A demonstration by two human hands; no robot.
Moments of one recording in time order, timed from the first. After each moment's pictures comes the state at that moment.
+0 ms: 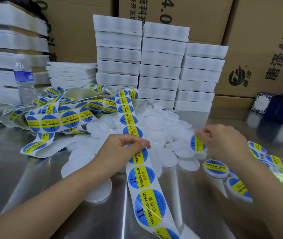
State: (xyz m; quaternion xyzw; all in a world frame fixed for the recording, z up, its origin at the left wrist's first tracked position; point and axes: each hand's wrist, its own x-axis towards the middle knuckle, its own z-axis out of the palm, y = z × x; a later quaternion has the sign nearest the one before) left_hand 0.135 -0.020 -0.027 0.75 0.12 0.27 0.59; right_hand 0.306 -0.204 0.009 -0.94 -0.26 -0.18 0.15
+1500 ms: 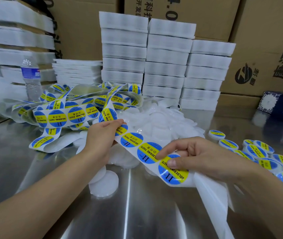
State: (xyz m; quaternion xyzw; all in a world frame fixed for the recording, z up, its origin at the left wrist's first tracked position) left_hand 0.139 0.016 -0.020 0.53 0.29 0.40 0.69; right_hand 0.233 -0.192 0.015 -0.64 -0.51 0.38 0.44
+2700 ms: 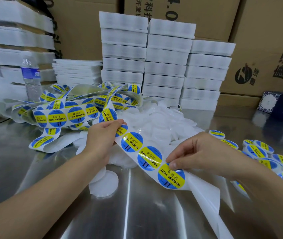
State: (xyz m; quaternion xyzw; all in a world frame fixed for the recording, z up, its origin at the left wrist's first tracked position) left_hand 0.139 0.015 -0.022 0.55 0.29 0.40 0.68; right_hand 0.235 -0.193 0.021 -0.75 -0.47 0.26 0.39
